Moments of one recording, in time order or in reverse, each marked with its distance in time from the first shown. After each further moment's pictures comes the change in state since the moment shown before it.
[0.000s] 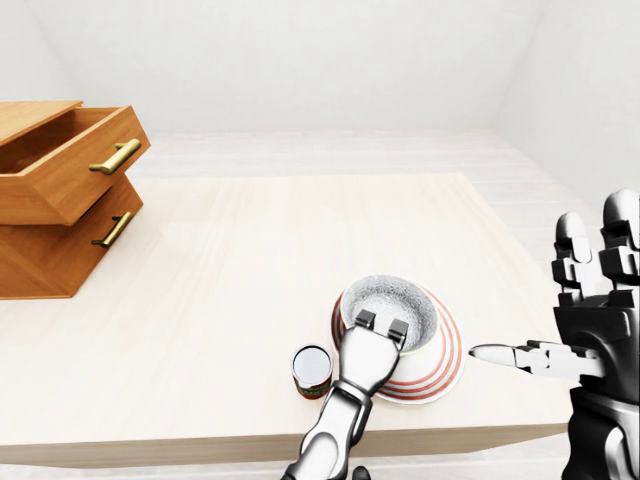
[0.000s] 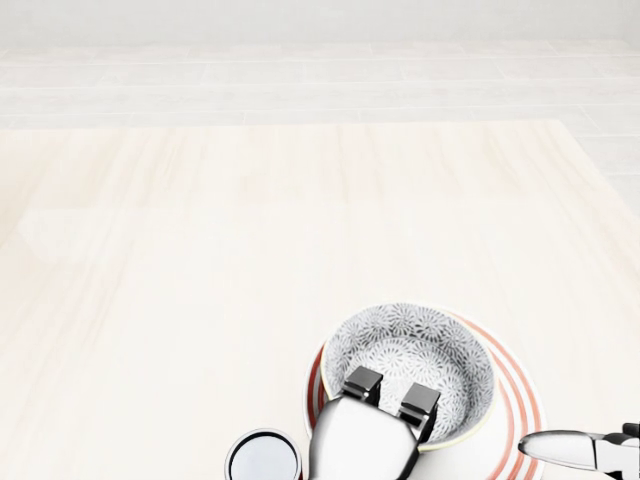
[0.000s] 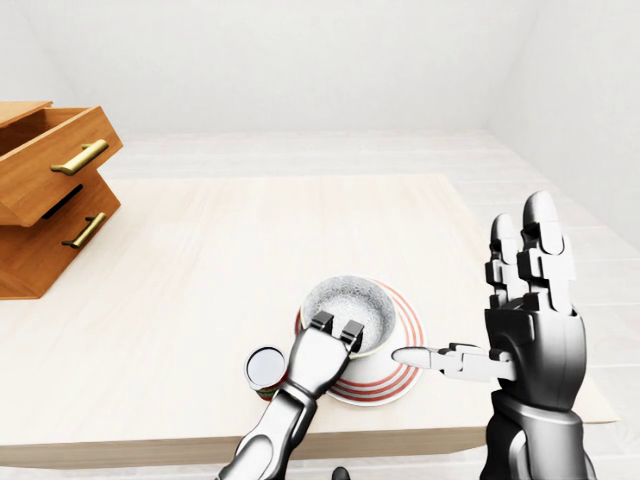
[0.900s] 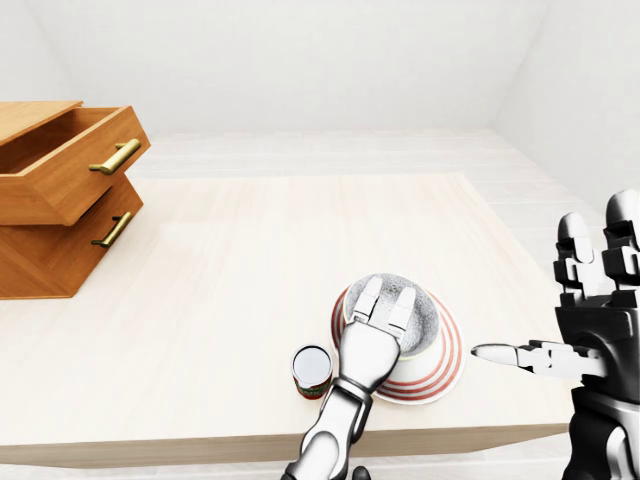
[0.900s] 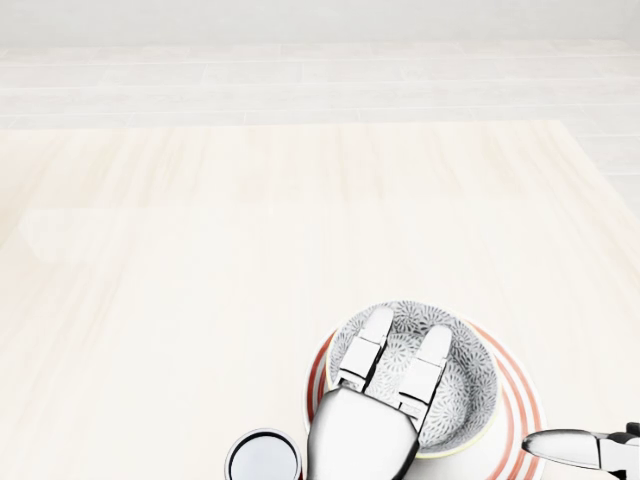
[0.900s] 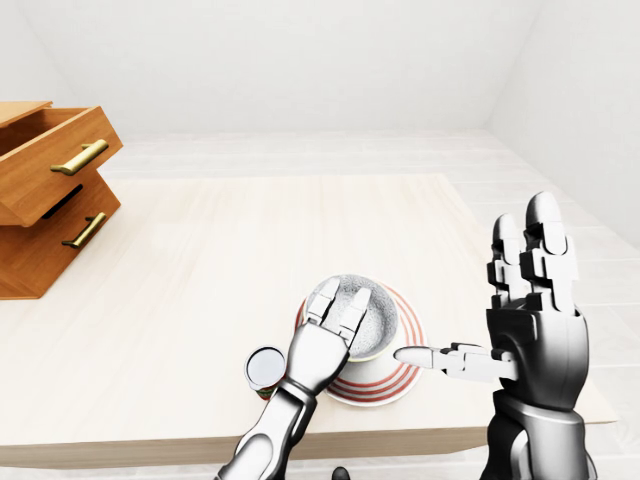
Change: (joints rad) left arm -0.002 0.001 -0.004 -0.037 0.023 0.013 0.027; right arm -0.002 -0.004 -0.009 0.007 0.013 0.000 -0.003
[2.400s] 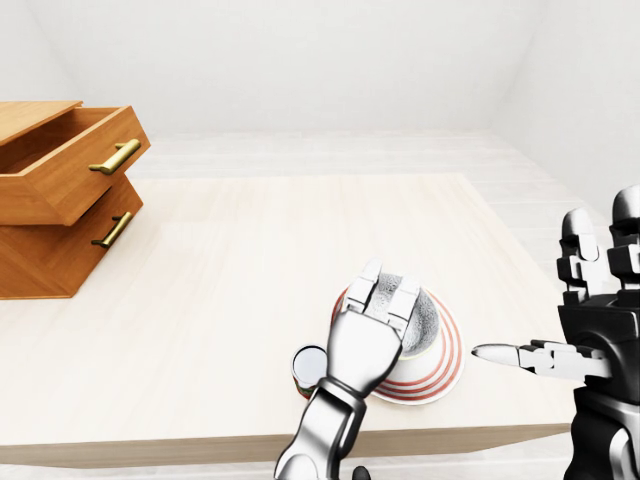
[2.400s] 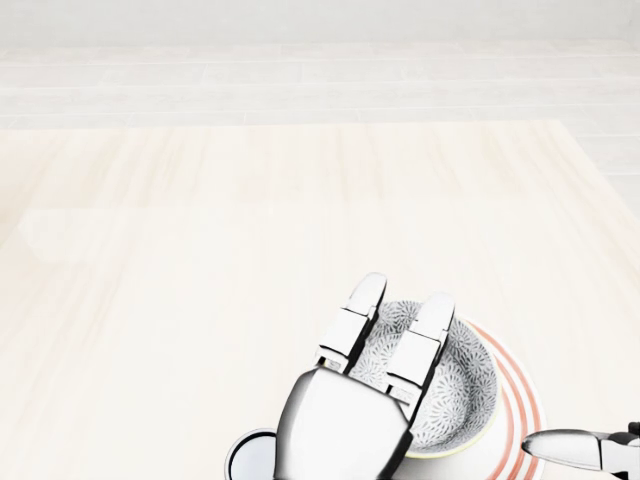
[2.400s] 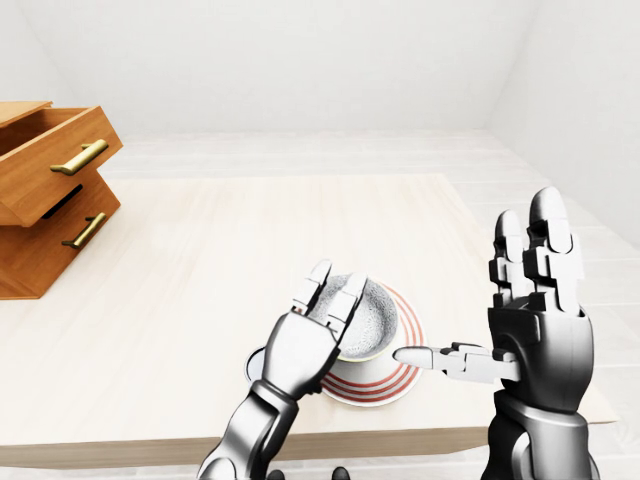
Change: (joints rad) left arm 0.107 0.101 -0.071 -0.500 -0.046 0.003 -0.286; right arm -0.003 0.000 0.003 -0.021 -0.002 0.000 -0.004
